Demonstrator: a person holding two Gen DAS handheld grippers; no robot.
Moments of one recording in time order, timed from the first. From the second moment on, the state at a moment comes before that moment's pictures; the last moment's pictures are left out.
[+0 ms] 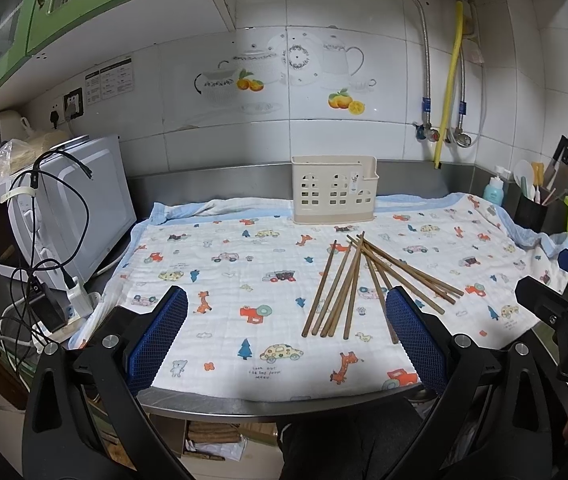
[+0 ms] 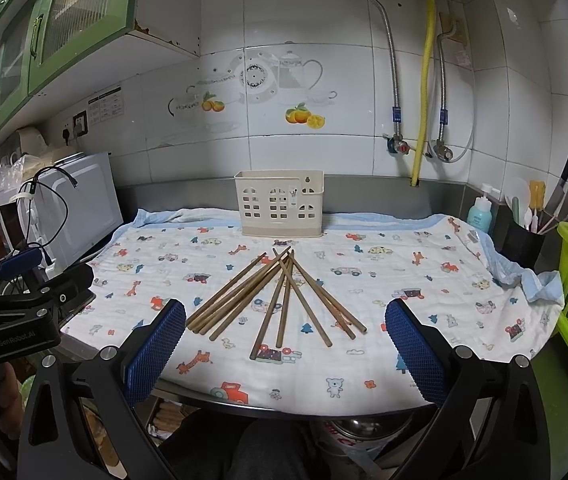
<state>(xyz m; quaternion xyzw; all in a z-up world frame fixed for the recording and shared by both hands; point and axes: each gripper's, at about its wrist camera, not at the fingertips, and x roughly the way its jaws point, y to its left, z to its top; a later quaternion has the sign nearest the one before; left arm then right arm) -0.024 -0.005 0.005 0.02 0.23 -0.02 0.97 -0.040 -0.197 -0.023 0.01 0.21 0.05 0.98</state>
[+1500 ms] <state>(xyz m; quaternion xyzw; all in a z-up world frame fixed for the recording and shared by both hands) 0.063 0.012 -0.039 0.00 0.31 -0.03 0.95 0.032 -0.206 -0.064 0.00 0.26 0.07 0.96</state>
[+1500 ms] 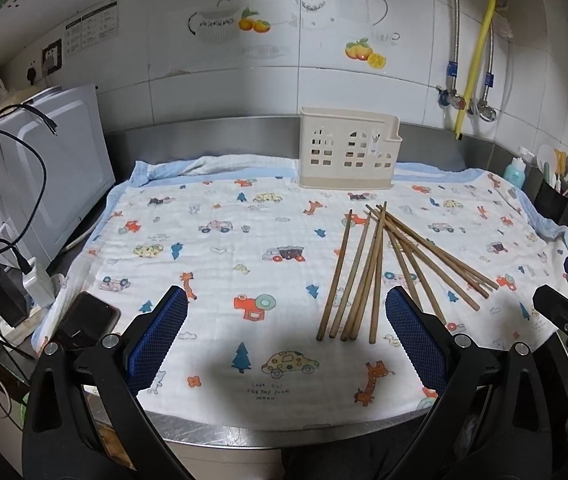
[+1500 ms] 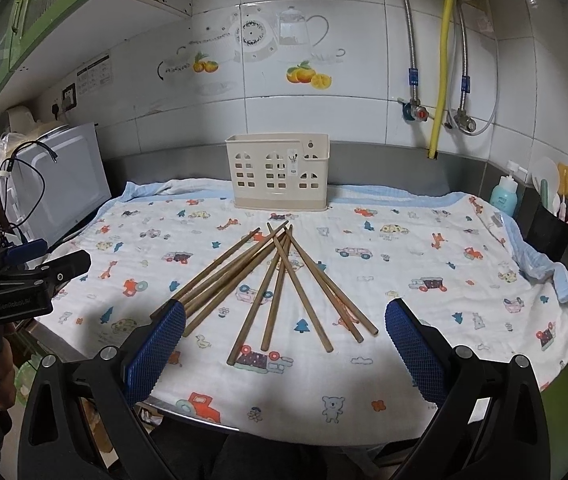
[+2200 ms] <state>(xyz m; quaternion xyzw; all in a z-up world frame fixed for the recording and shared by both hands) 0.100 -0.006 -0.073 0.02 0.34 -0.07 0.94 0.076 -0.217 -0.098 0.00 0.30 0.08 0.95</state>
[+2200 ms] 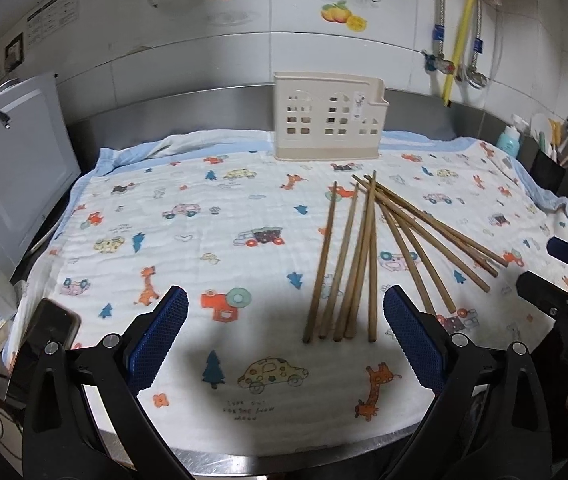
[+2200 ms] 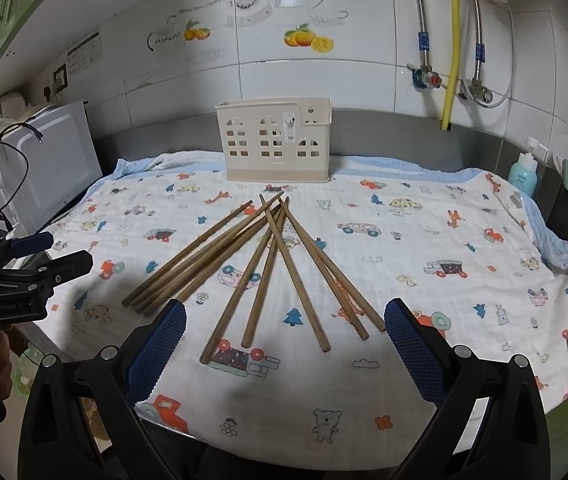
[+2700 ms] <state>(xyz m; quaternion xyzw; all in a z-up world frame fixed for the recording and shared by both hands) 0.125 -0.031 -0.096 0.04 0.36 -0.15 0.92 0.103 -0.220 -0.118 0.00 0.32 0.10 0.94</state>
